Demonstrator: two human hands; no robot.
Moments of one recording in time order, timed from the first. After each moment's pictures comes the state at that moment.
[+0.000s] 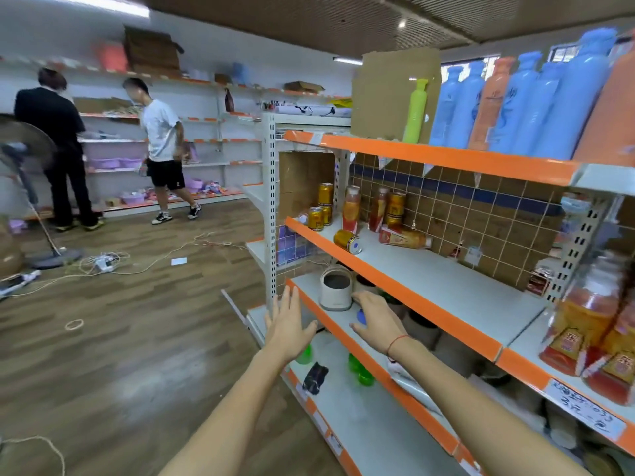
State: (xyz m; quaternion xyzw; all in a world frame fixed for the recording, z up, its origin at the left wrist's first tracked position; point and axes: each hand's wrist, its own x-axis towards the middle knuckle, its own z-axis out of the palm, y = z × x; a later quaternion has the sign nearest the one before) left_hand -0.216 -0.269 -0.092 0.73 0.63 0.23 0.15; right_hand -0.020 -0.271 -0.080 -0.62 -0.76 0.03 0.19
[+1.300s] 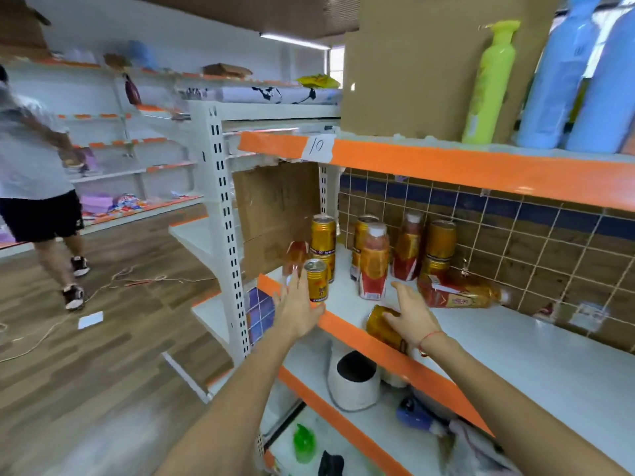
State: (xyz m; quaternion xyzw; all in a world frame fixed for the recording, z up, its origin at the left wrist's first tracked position) left_hand -0.206 0.246 -0.068 0.81 0.52 0.21 0.16; right_hand 0.002 0.153 -0.070 -0.77 -0.59 0.05 0.25
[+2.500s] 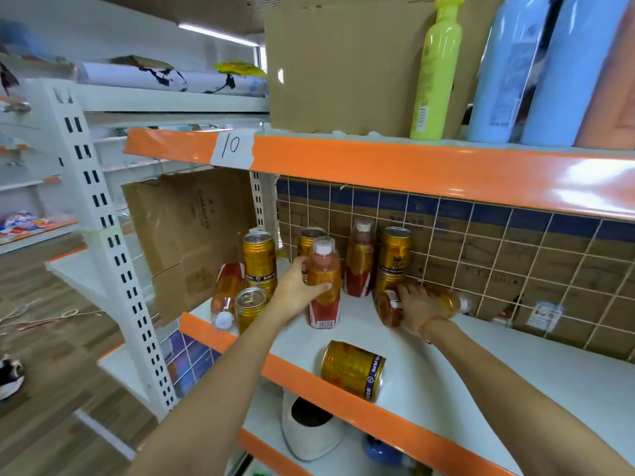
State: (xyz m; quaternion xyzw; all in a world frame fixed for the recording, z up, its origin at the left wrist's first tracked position) left_hand -0.071 0.334 -0.045 0.78 0.36 0.30 0.41; right_hand 0.140 0.209 -0.085 -0.87 -0.50 -0.02 0.04
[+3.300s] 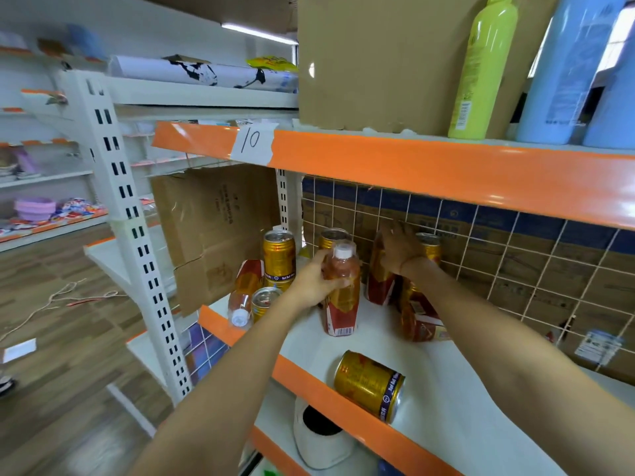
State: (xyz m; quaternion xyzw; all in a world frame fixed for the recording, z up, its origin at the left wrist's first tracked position) left_hand -0.066 0.347 -0.031 0.79 0.34 0.27 0.43; right_hand 0.135 0.319 -0.008 -0.81 -0.56 -0.10 0.13
